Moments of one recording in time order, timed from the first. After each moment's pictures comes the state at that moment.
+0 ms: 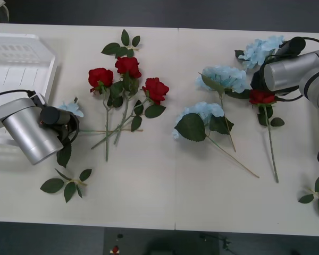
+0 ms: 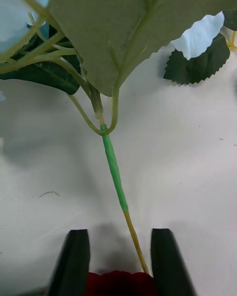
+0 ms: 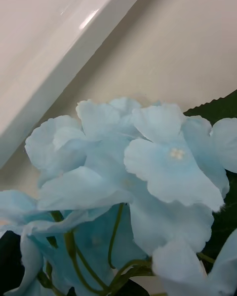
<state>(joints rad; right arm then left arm) -1.19 -0.50 1.22 -0.21 -1.25 0.53 1.09 -0.54 0.91 -0.79 -1.67 0.33 1.12 -0.02</state>
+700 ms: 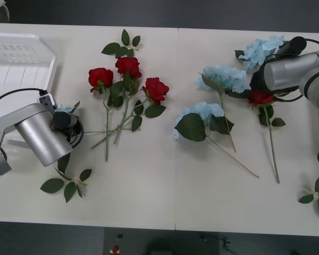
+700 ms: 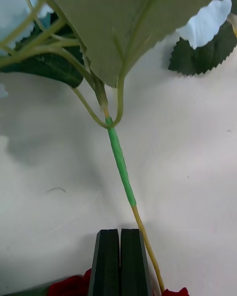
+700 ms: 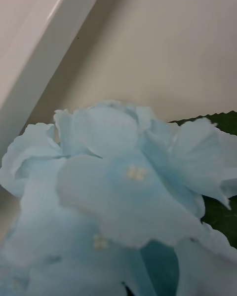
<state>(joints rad) -1.19 -0.50 1.22 -0.22 -1.29 0.54 1.09 -0.54 0.83 -0.79 -1.59 0.23 1.11 -0.20</state>
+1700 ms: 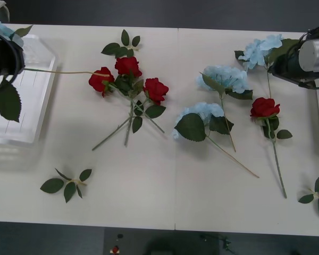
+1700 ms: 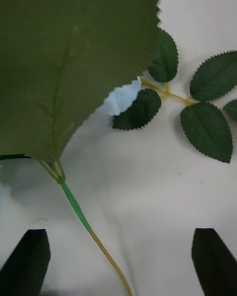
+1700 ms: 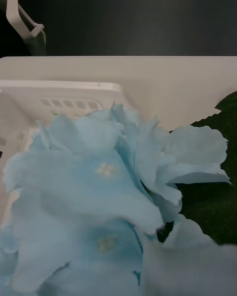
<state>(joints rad) -1.16 -0.75 1.10 -0.48 -1.33 0.60 1.09 -0.42 1.07 -0.13 -2.10 0.48 1.36 -0.85</state>
